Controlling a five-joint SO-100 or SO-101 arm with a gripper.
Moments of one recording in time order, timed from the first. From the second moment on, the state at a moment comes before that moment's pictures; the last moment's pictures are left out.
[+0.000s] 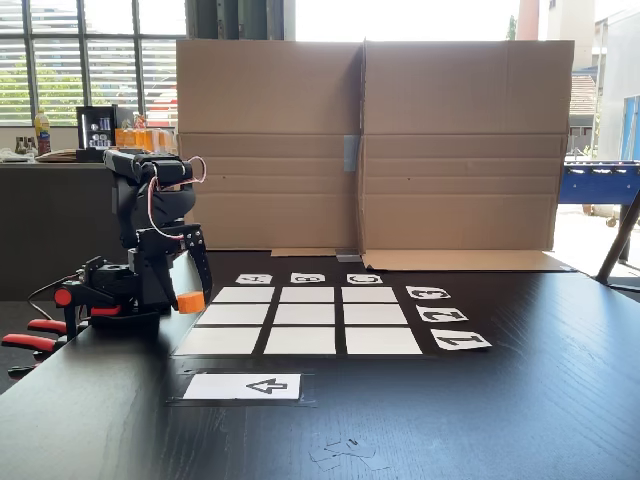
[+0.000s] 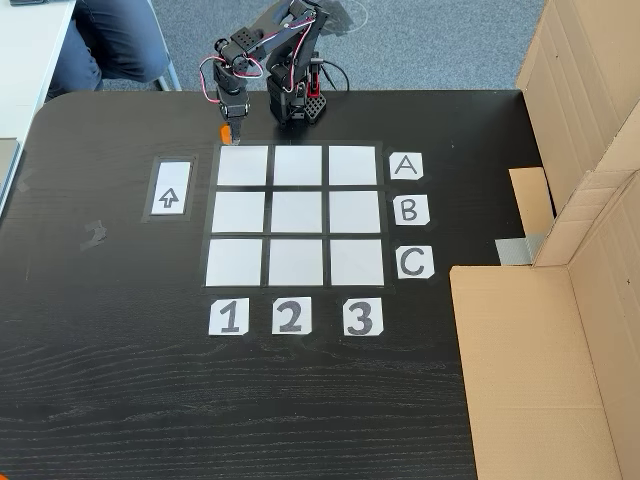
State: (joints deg) arm 47.2 122.4 133.0 76.6 17.7
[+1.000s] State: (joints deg) arm 36.9 105.2 133.0 67.1 17.2
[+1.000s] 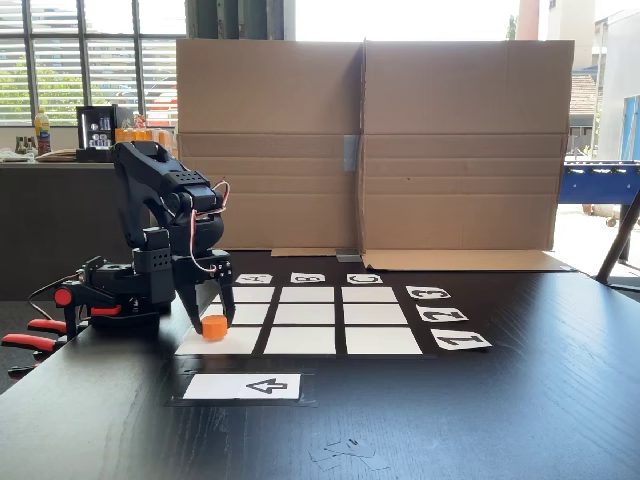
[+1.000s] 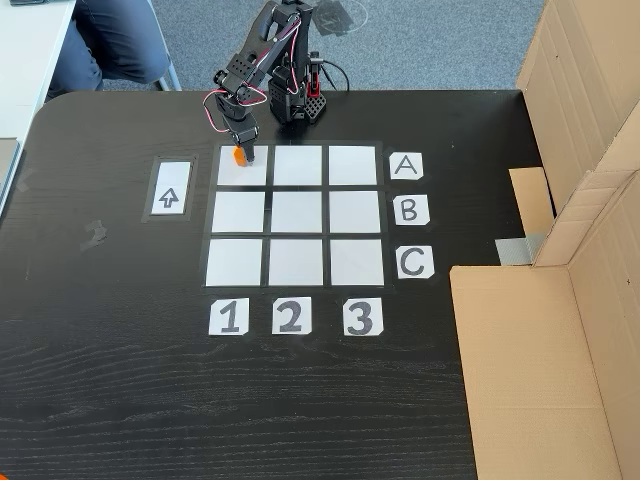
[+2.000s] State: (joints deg) arm 37.9 103.9 133.0 64.4 13.9
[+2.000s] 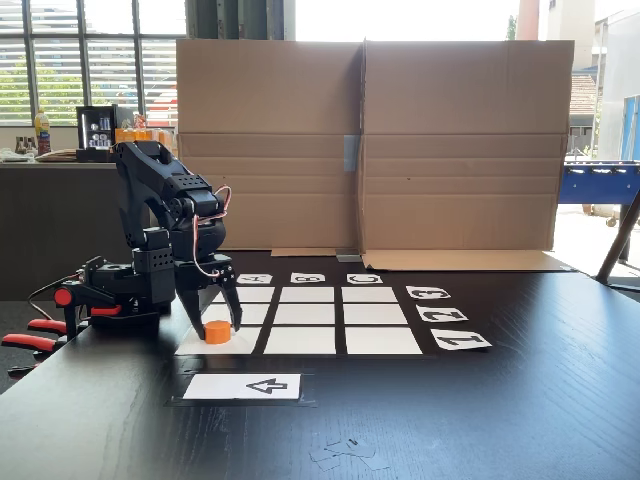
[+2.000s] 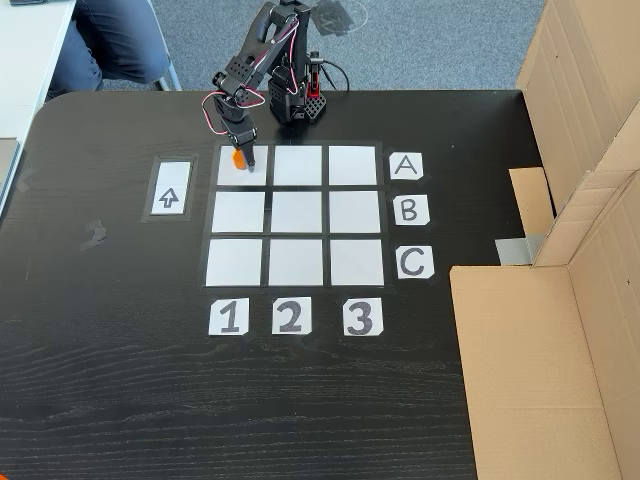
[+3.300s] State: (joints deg) arm 53.5 143.8 122.0 79.9 12.7
